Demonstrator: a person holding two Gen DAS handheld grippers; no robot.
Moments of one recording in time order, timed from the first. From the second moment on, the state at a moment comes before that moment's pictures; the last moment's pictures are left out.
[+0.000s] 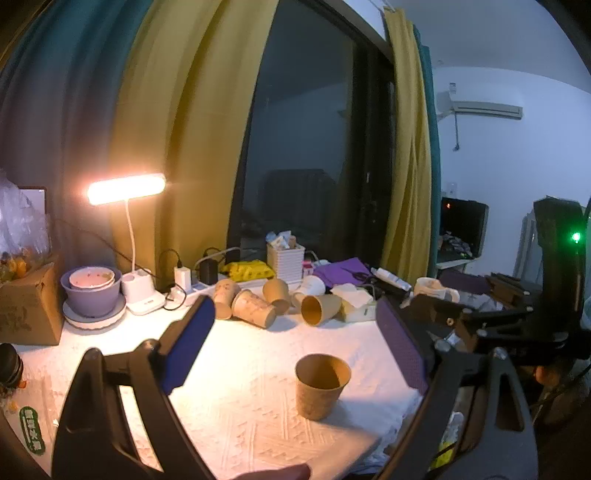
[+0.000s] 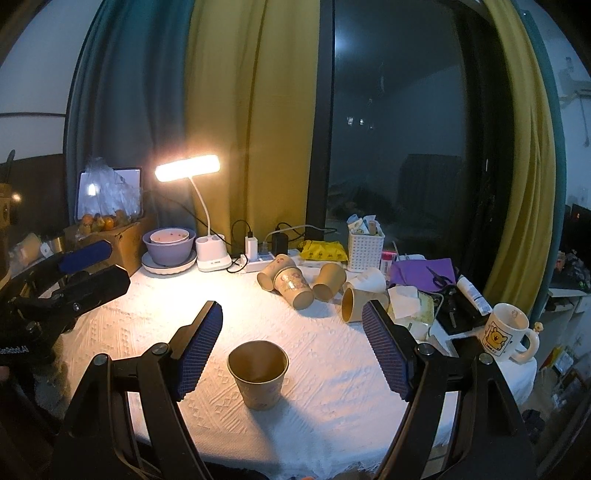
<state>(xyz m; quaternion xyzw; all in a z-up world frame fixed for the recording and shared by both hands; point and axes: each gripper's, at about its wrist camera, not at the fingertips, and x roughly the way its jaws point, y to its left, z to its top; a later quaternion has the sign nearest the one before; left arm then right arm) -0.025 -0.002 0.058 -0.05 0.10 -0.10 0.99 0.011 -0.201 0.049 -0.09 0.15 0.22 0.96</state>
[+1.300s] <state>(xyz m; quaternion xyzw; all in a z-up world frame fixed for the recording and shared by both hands) -0.014 0.002 0.046 -0.05 0.11 -0.08 0.99 0.027 -0.196 0.032 -0.08 0.18 0.23 0.95</state>
